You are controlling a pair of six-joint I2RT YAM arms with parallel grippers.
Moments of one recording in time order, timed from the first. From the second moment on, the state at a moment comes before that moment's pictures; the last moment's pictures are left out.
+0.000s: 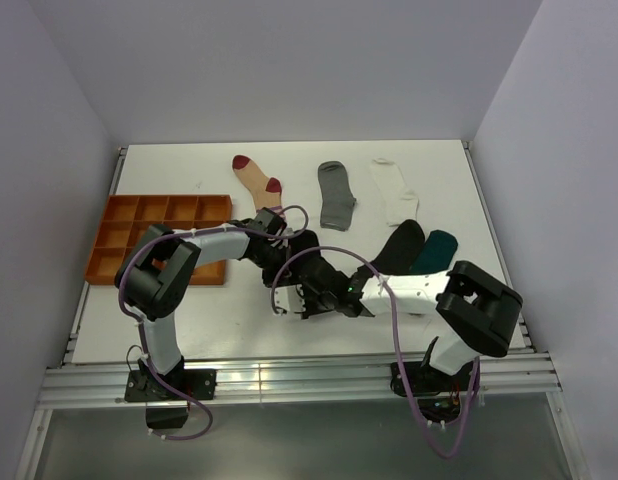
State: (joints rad) left arm -0.62 1.88 1.08 -0.44 0.53 -0.70; right arm 1.01 1.54 0.70 -0.07 -0.03 -0.79
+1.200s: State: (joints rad) left arm -0.63 1.55 0.79 -0.04 0.20 -0.75; right arm 0.53 2.17 1.43 -1.07 -0.86 -0.65
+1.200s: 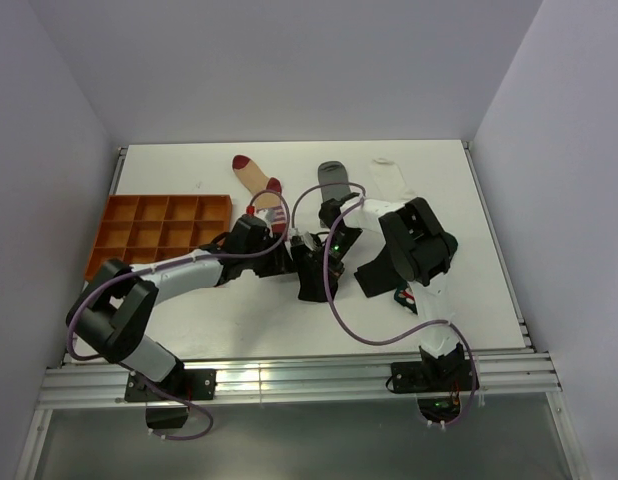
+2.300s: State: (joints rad) left arm -0.81 1.68 0.62 0.48 0.31 -0.56; right arm 0.45 2.29 1.52 -1.21 -0.92 -0.54
